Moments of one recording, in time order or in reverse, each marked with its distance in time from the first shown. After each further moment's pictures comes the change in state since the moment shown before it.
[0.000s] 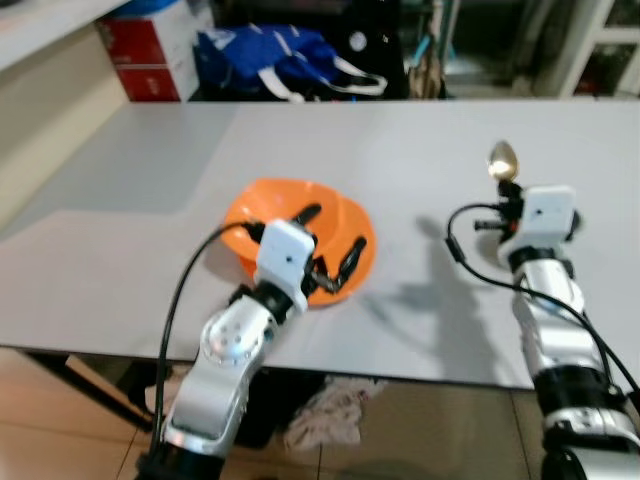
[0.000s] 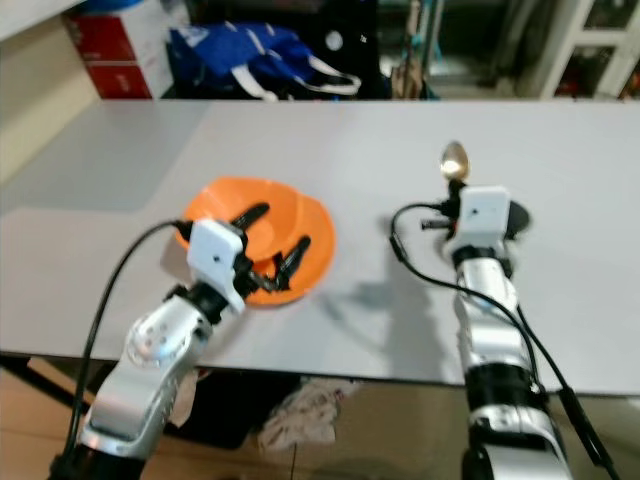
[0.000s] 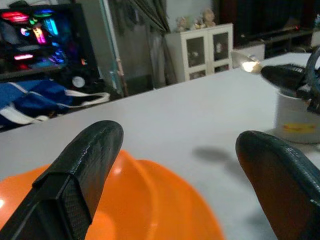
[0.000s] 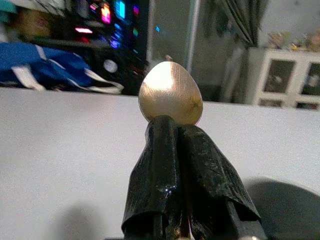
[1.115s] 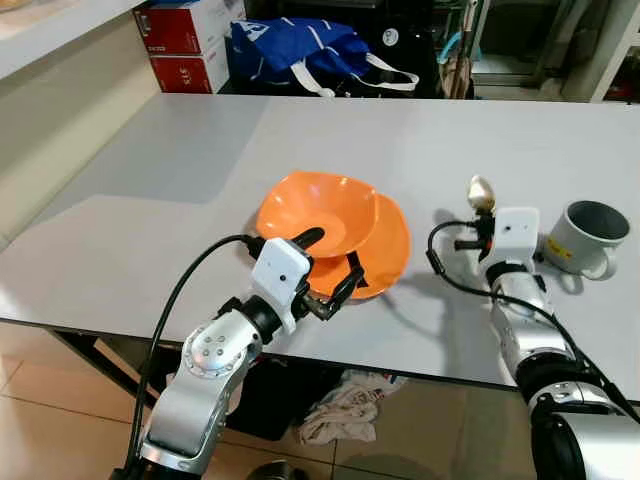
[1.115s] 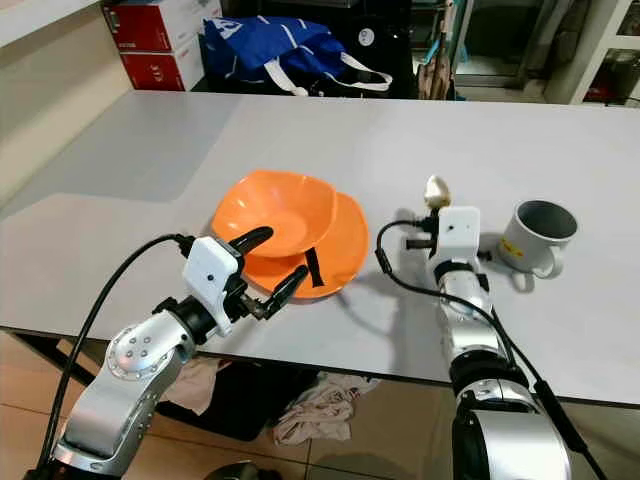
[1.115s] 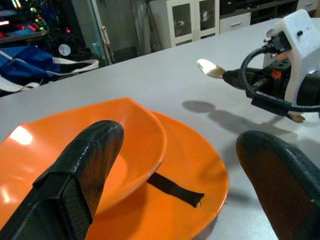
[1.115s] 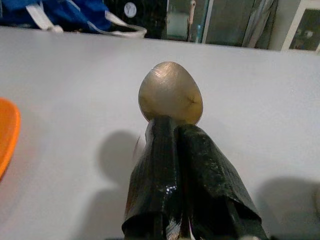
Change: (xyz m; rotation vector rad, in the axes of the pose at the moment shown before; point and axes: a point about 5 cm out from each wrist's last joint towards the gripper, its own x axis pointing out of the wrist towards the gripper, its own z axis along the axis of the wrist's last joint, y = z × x) left arm -0.021 -0.002 -0.013 -0.011 0.112 -0.126; right arm -0.003 0.006 -0.048 0.002 0.201 -0.026
